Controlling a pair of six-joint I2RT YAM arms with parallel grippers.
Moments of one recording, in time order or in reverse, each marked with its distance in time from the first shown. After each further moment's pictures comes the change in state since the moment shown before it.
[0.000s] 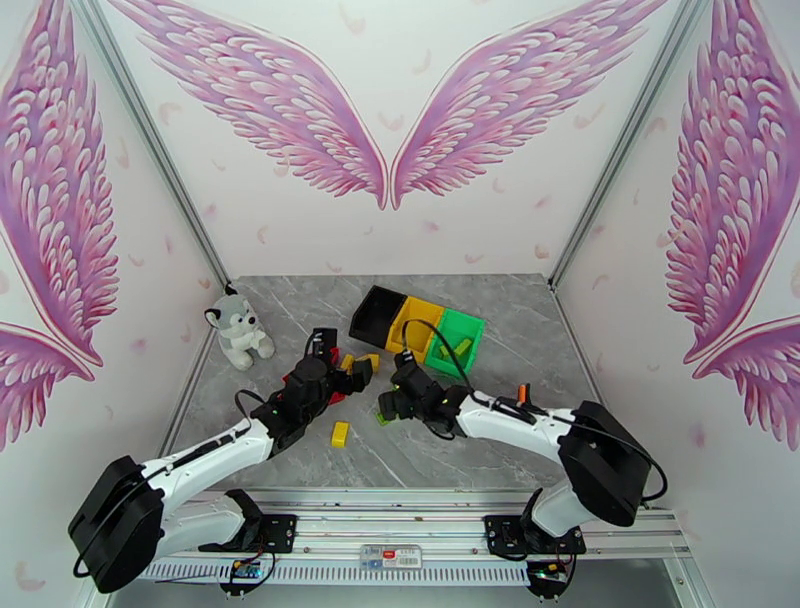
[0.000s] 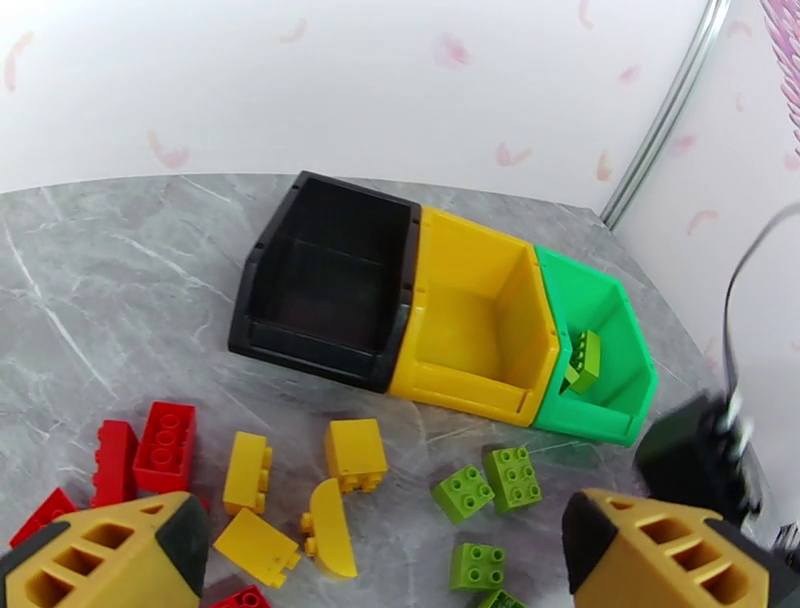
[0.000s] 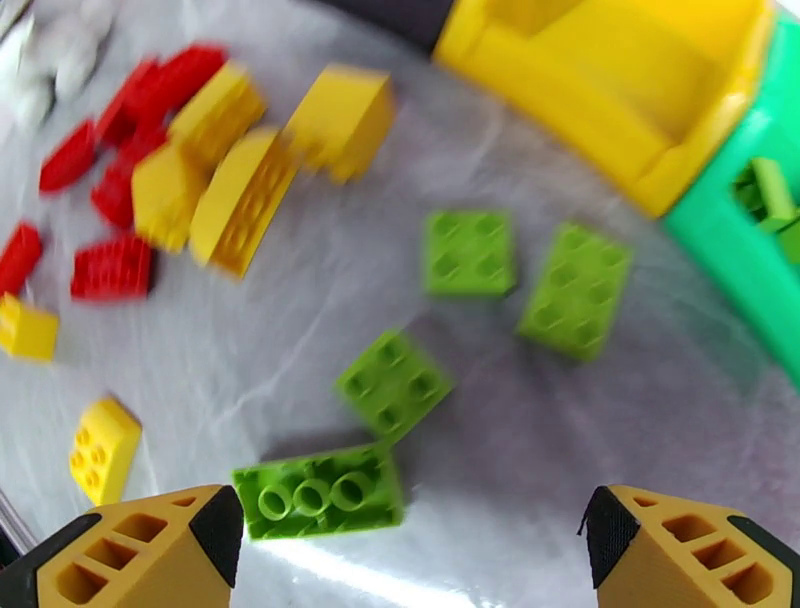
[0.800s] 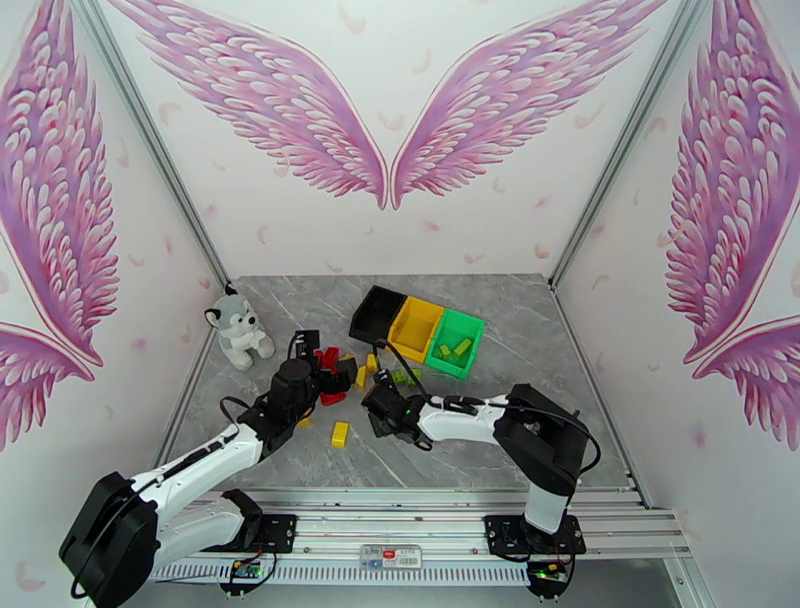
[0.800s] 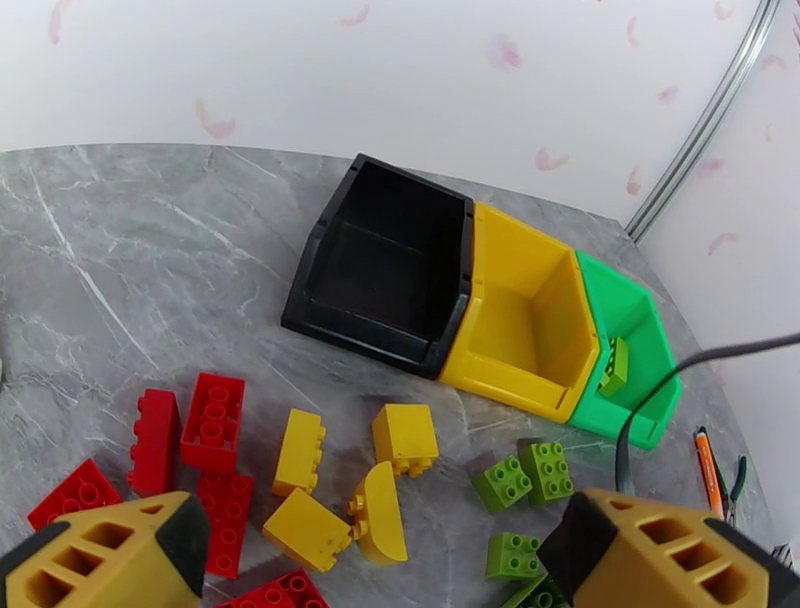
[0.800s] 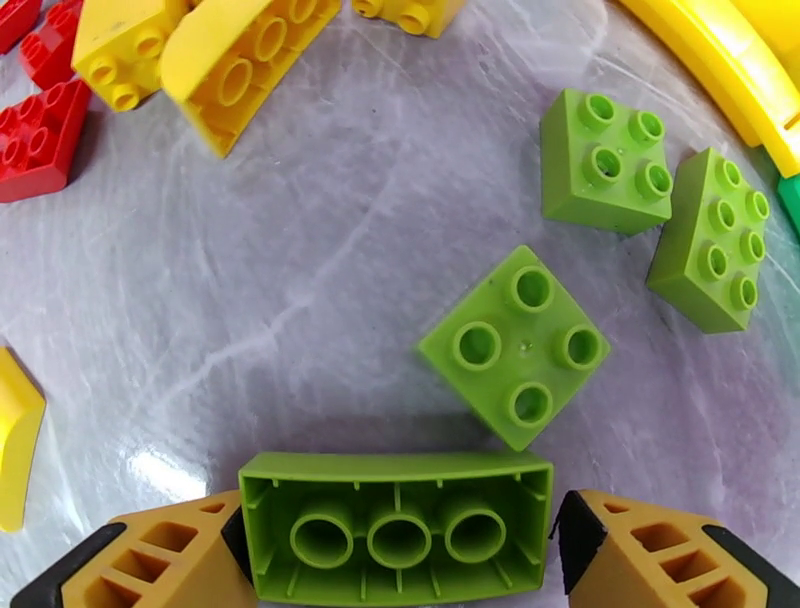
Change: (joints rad) left arm 0.091 -0.016 -0.040 -0.016 0.077 -0.038; right arm 0.049 0.235 0.108 -0.018 0.105 0.013
